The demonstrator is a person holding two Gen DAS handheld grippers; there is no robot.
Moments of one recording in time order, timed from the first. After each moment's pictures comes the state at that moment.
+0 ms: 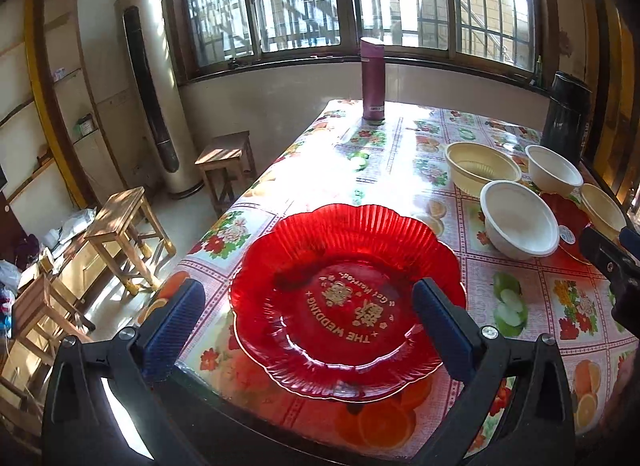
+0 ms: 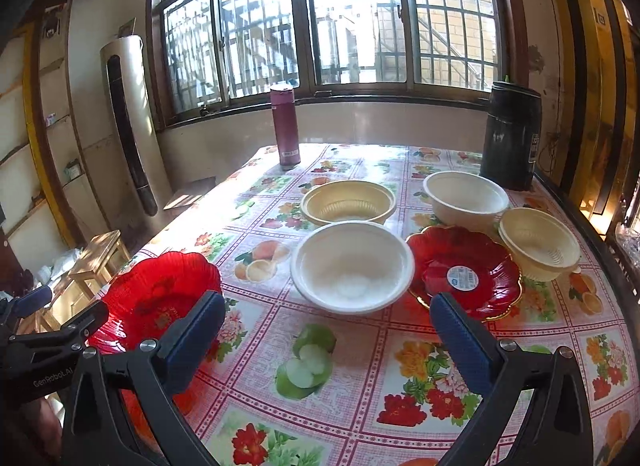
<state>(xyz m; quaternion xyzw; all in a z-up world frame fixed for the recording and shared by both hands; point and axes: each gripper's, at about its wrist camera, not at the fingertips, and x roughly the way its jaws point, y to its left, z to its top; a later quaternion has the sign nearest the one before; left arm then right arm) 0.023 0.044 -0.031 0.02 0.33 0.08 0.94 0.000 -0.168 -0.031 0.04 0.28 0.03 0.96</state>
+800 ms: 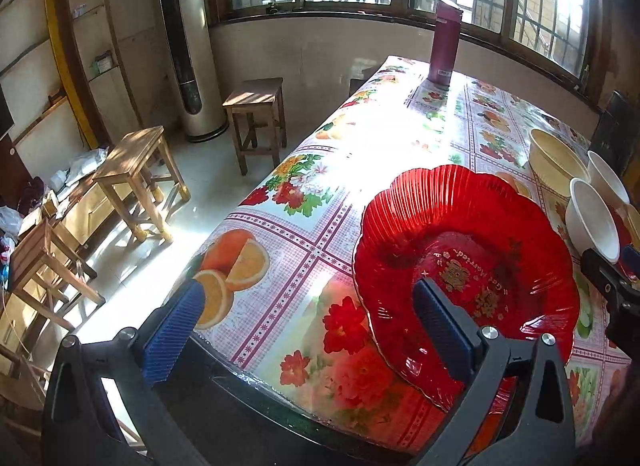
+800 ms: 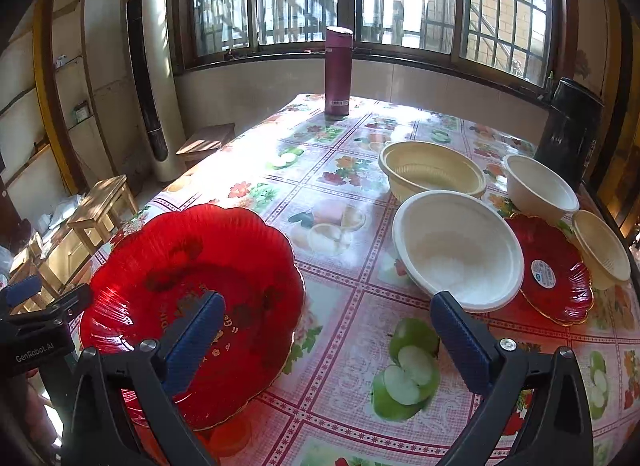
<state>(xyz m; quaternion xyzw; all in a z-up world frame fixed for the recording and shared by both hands) 0.056 0.140 -0.082 -0.03 0.41 0.11 0.90 0.057 -0.075 -0.070 -0.02 0.36 0.05 0.93</state>
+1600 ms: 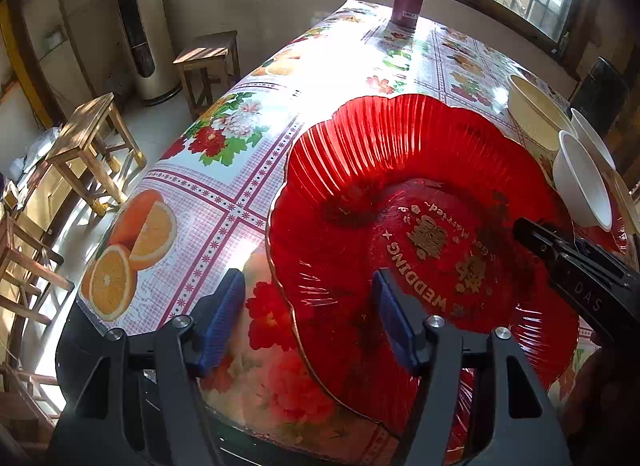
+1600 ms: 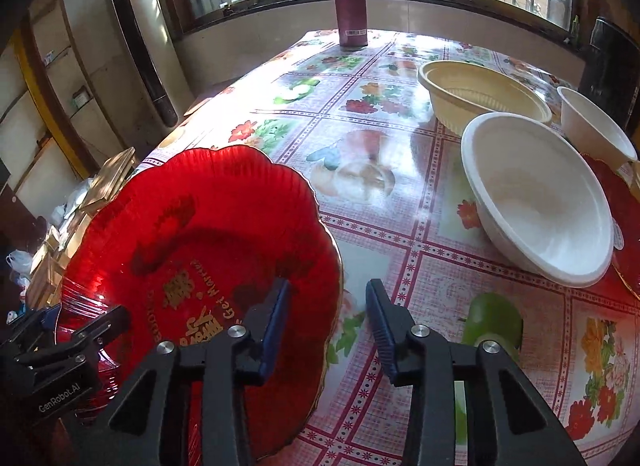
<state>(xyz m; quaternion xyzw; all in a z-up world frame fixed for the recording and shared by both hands) 0.081 0.118 -0.113 -0.05 0.48 0.03 0.87 0.099 -0.065 -0.122 0.03 0.45 0.09 0.89</state>
